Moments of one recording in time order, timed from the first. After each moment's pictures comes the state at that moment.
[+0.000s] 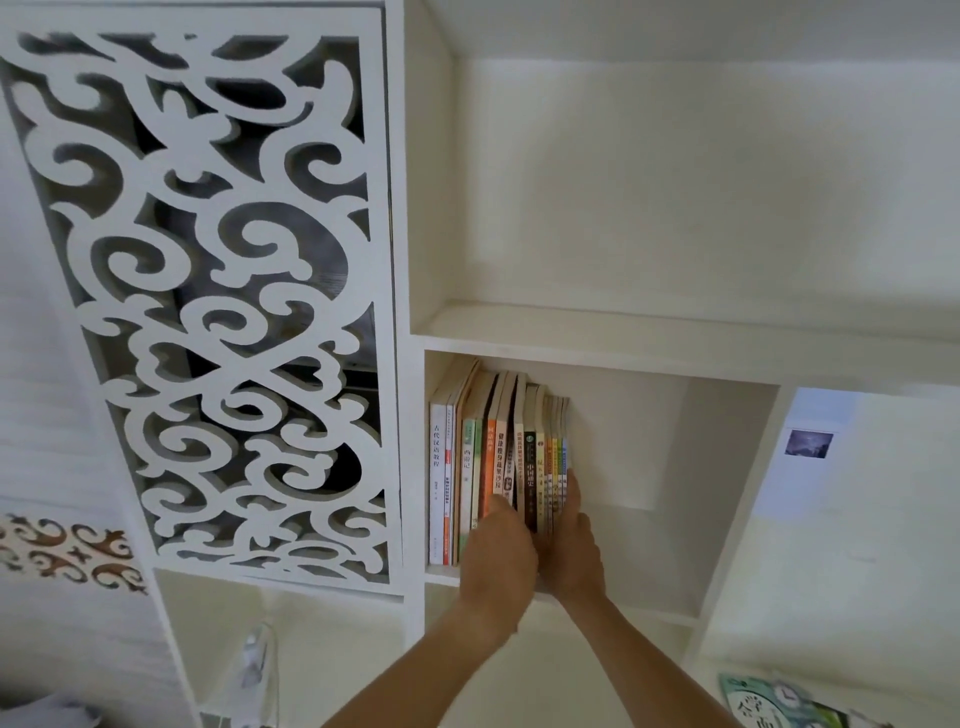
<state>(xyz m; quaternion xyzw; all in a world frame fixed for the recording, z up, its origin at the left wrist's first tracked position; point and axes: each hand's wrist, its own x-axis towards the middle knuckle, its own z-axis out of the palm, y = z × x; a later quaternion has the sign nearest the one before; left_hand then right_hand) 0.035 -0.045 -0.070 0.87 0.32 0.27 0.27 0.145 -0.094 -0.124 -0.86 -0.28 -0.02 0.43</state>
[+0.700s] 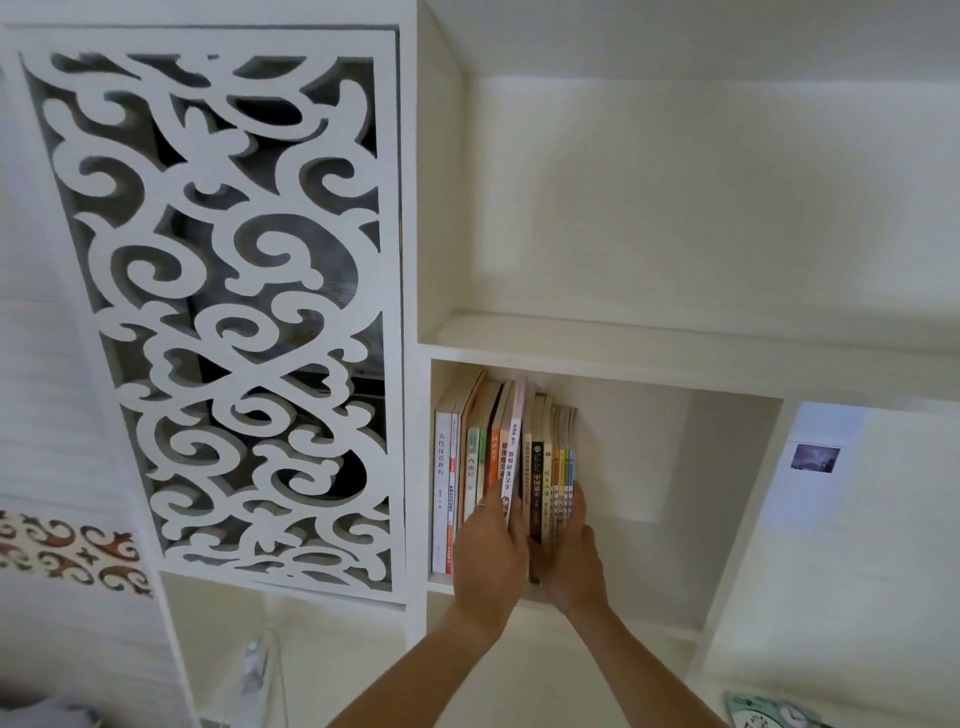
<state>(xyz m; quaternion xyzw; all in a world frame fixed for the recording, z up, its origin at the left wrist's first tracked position) 0.037 -0.030 -0.078 0.81 0.27 0.42 0.30 0.151 -0.092 -0.130 -0.83 -0.30 -0.01 0.47</state>
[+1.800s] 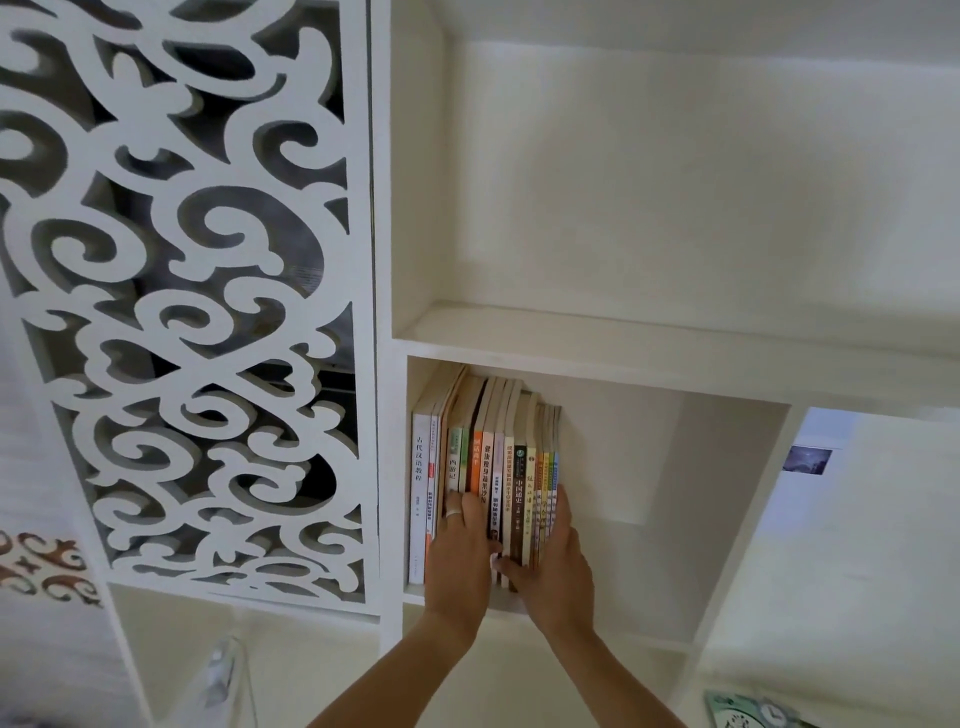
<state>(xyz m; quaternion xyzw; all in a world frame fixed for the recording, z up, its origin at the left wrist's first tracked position) 0.071 0.010 -0.127 0.87 0.27 0.37 0.16 0.146 -0.092 -0.132 -0.85 -0.29 -0.07 0.42</state>
